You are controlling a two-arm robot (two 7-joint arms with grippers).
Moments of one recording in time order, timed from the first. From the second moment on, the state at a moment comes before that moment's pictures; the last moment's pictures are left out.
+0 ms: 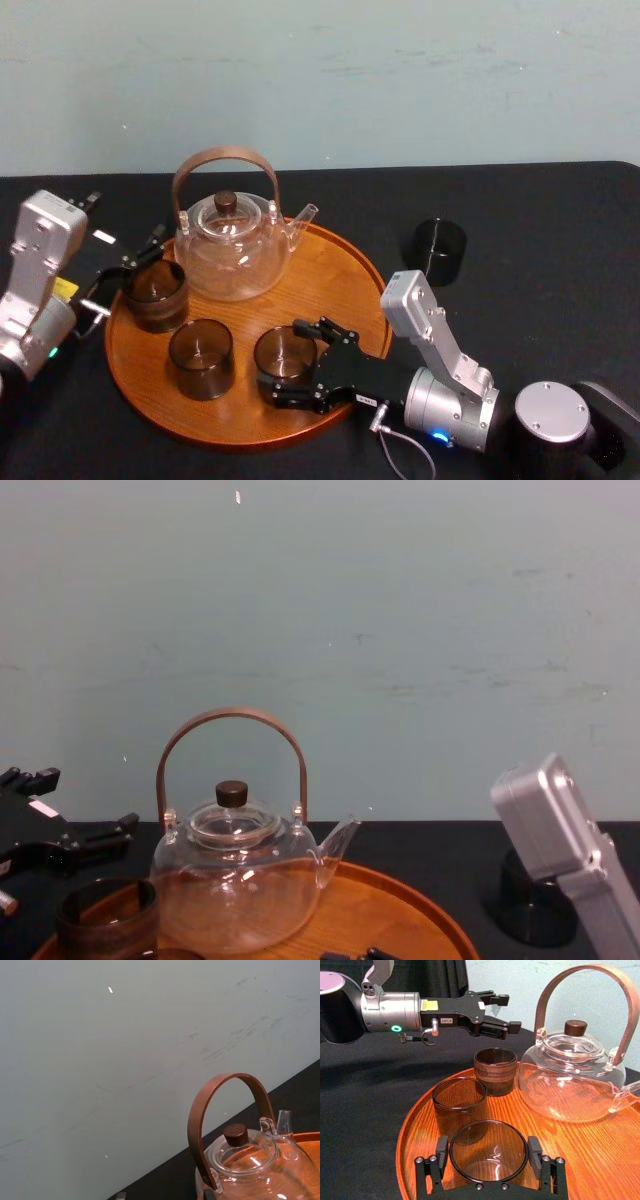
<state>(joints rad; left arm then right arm) -0.20 0.60 0.45 -1.41 -0.25 -0.12 0.03 0.21 0.33 -0.59 -1.34 0.31 -0.07 0.58</state>
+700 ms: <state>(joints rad) -0.20 0.60 0.45 -1.41 -0.25 -0.12 0.03 0.18 0.36 -0.56 -1.42 0.31 -0.11 0.55</state>
